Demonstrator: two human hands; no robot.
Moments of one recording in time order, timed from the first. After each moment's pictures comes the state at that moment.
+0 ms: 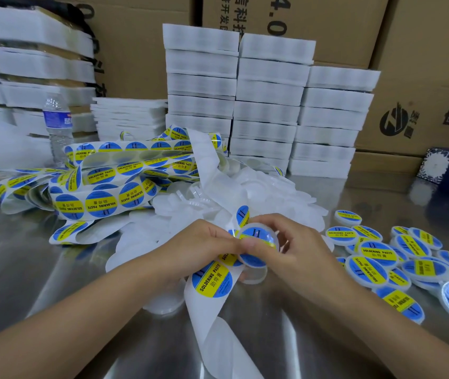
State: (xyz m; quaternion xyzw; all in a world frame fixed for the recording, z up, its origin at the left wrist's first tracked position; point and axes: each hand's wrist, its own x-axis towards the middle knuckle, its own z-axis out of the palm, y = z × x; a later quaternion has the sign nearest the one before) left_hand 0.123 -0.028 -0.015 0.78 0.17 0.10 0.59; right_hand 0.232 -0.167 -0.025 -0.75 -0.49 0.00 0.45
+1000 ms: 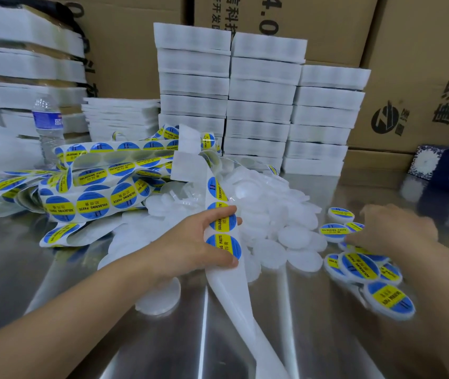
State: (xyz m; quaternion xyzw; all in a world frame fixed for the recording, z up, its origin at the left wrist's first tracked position) left_hand 0.127 -0.018 -0.024 0.78 0.07 0.15 0.60; right_hand 0.325 -0.229 0.017 -0.98 -0.14 -0.09 -0.05
